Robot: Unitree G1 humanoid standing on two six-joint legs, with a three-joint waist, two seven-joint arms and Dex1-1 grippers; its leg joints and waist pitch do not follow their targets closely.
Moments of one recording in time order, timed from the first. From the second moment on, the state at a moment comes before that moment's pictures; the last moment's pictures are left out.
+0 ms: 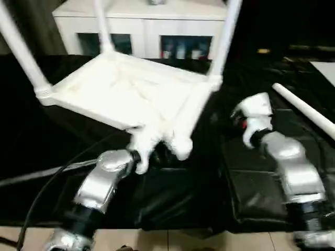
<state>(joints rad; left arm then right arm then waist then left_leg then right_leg) -0.36 0.18 -0.11 0.19 -0.06 0.31 -0.53 -0.37 -0.23 -0.06 0.03 0.04 0.43 0.29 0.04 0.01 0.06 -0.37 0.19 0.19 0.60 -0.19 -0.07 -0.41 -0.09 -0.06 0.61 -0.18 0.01</state>
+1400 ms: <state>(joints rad) -0.40 0.05 0.04 0.14 -0.07 0.25 -0.16 -0.34 -0.11 -0.04 0.03 0.01 0.57 0.10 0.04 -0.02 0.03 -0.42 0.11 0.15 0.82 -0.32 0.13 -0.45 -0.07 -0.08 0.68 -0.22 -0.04</state>
